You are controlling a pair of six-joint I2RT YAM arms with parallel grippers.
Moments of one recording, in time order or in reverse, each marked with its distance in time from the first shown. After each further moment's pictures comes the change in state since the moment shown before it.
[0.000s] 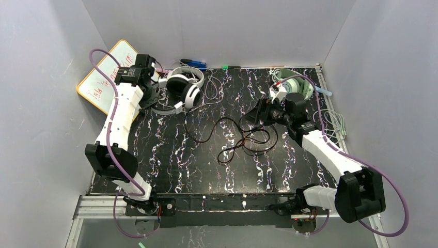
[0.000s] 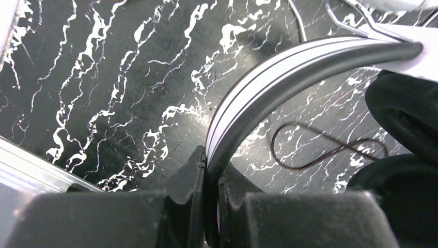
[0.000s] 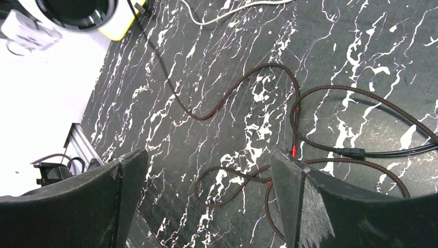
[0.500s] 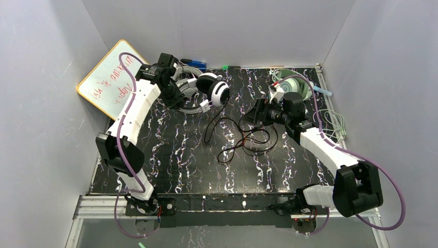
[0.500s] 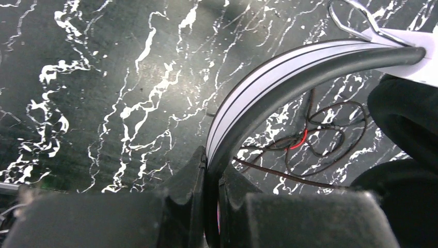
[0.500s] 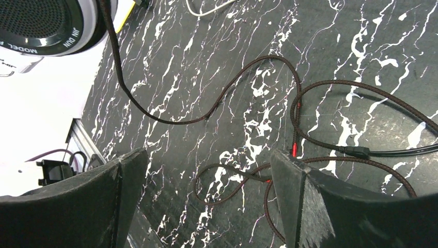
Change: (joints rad) left arm -0.155 0.074 0.005 0.069 0.294 -0.128; right arm 0.000 0.045 0.009 0.005 -0.029 0.000
